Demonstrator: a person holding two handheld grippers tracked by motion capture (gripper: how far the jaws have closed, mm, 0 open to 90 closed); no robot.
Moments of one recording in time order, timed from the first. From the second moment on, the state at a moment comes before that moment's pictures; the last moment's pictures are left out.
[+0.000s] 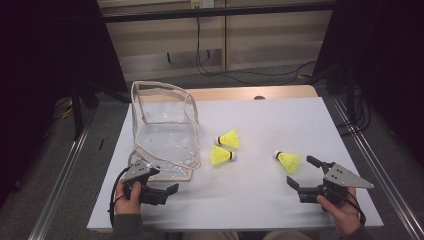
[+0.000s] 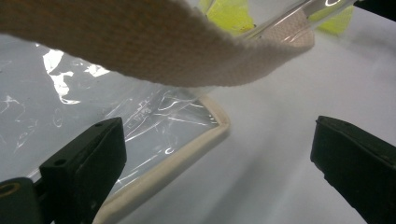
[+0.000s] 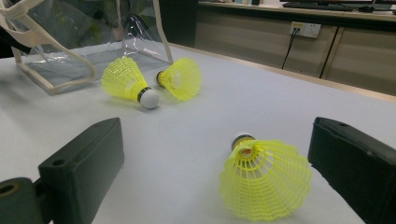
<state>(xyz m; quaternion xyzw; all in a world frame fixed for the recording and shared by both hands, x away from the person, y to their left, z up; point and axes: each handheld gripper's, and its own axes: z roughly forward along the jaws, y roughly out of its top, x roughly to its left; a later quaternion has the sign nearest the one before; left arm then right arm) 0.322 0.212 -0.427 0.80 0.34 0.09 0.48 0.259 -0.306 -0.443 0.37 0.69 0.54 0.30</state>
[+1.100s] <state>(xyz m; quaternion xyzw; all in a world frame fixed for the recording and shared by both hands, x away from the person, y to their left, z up) 0.324 0.213 -0.429 0.80 0.34 0.09 0.48 0.278 -0.301 -0.448 0.40 0.72 0.50 0.28</state>
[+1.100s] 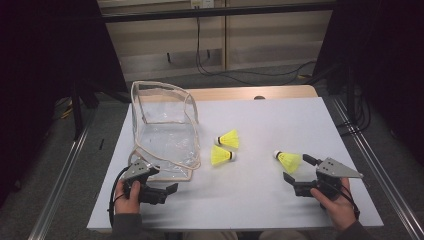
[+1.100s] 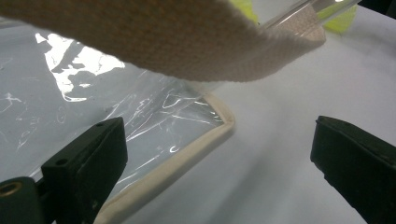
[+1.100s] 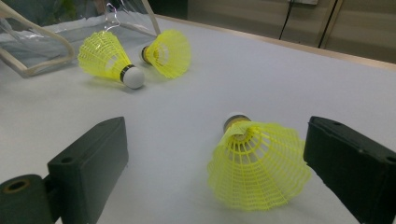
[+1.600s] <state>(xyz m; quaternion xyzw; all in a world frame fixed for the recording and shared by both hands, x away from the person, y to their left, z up) 0.326 0.212 -0.430 0.81 0.34 0.09 0.48 0.286 -0.299 -0.448 0.43 0.72 0.47 0.27</state>
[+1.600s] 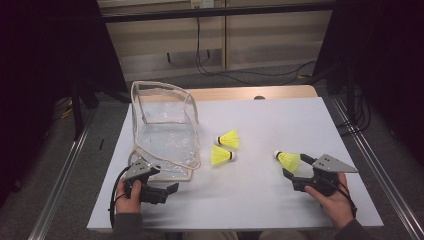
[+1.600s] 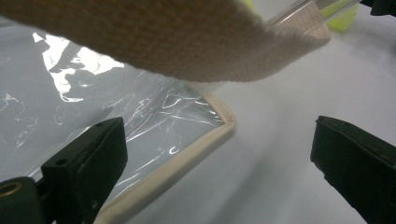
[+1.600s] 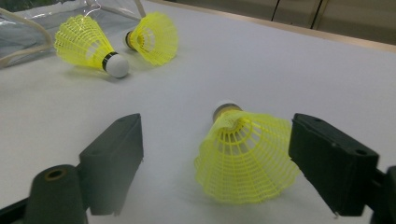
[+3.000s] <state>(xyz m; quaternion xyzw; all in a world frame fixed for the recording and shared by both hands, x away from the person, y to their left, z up) 0.325 0.208 -0.432 0.81 0.34 0.09 0.48 0.306 -0.298 -0.450 0.47 0.74 0.44 0.21</state>
